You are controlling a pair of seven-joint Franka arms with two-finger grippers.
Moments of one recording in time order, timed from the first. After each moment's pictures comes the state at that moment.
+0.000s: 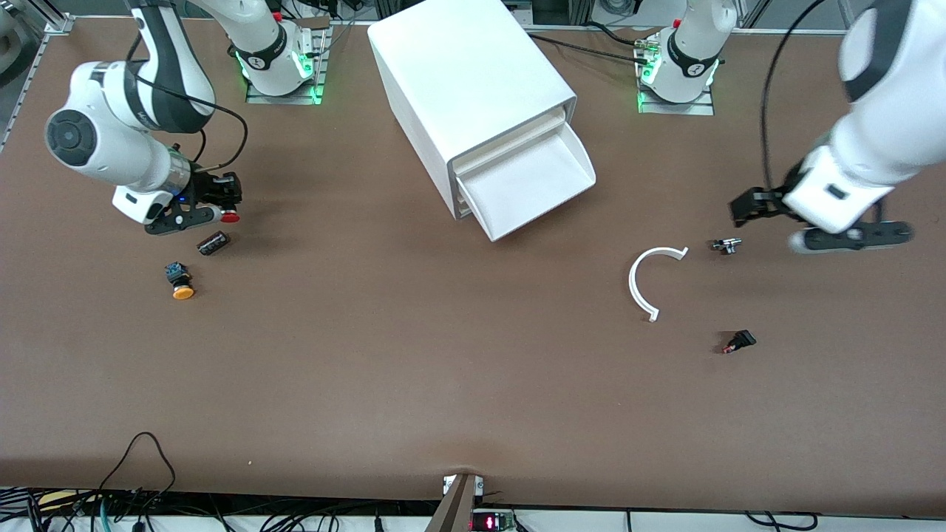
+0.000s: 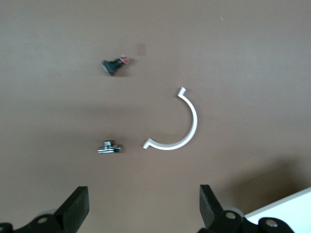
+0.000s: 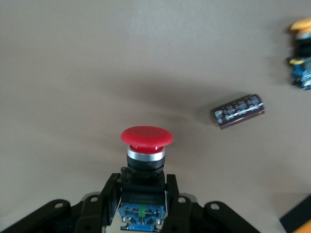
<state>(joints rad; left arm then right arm) 0.03 0.10 -0.22 -1.67 0.06 1.68 -0.26 0.28 0.00 -0.25 -2.38 0.04 2.16 -0.22</state>
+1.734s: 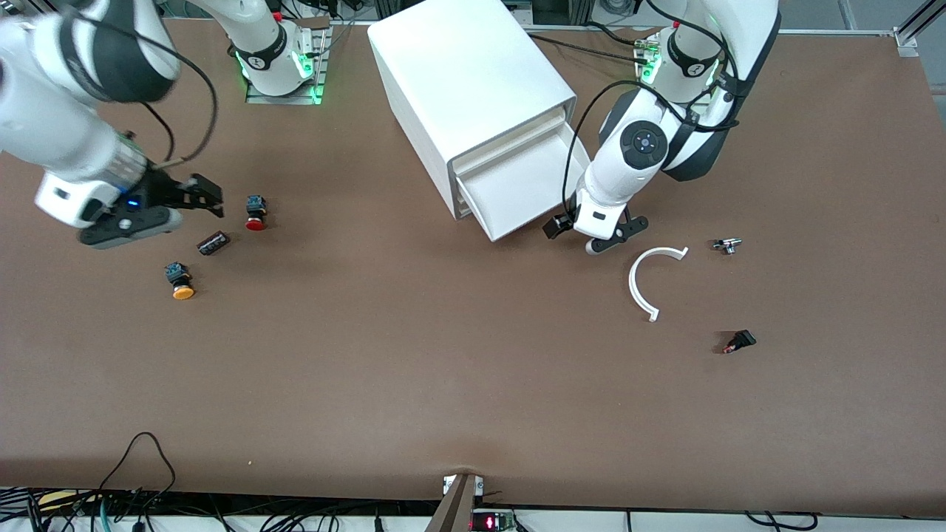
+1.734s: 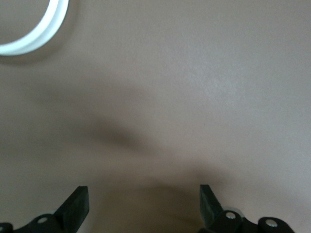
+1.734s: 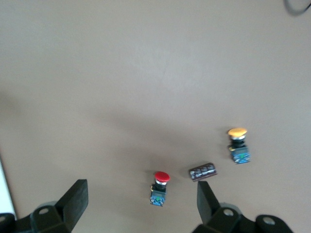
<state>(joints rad) -0.32 0.27 -0.25 -2.16 -0.14 2.44 -1.00 0.29 0.01 -0.20 -1.84 0.04 1.87 -0.25</state>
